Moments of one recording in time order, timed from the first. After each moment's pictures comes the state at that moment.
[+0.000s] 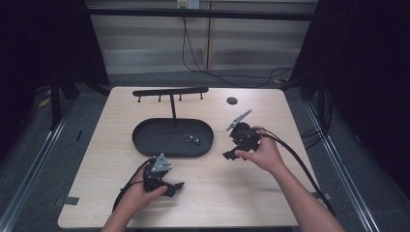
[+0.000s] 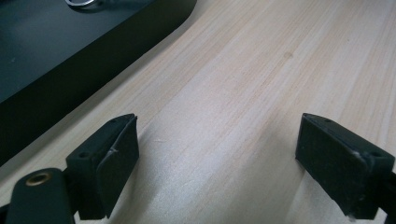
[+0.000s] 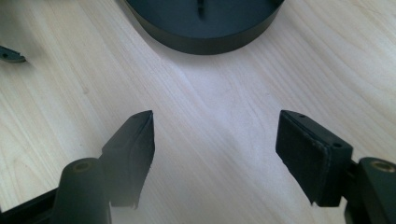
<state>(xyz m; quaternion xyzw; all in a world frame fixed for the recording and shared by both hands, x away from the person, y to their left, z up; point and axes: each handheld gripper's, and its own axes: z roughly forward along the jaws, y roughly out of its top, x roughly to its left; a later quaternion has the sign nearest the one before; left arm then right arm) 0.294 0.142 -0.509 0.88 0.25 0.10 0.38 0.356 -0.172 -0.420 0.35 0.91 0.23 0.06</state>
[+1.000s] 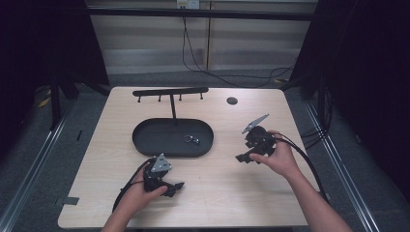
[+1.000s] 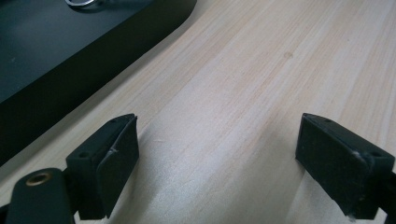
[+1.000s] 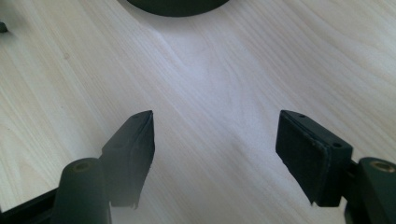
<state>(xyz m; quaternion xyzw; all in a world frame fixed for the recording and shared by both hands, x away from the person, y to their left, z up) 0.294 0.142 -0.509 0.88 0.25 0.10 0.38 0.344 -0.215 -0.428 0.36 0.90 0.24 0.06</state>
